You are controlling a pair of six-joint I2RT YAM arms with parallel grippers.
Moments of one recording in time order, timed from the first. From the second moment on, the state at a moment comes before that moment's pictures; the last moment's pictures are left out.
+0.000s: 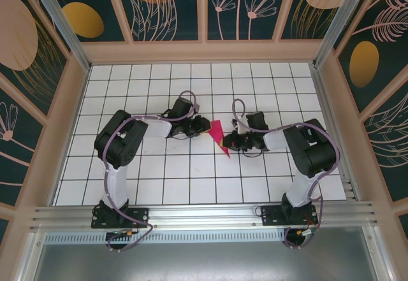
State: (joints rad) left arm -0.56 2.01 1.05 0.18 0.51 -0.93; right arm 0.39 1.77 0.64 0.23 -0.79 0.60
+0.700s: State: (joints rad) left arm -0.62 1.97 0.88 0.49 0.57 -0.94; right arm 0.34 1.85 0.63 0.41 -0.91 0.84
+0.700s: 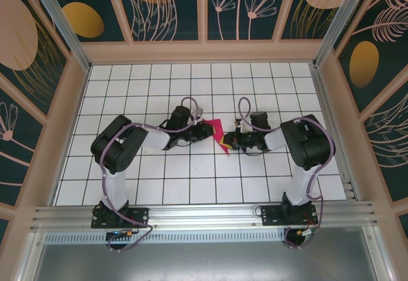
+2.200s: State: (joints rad) left arm -0.63 2.07 1.13 0.08 0.50 -0.94; right arm 0.44 1.58 0.77 -0.06 -0.59 0.58
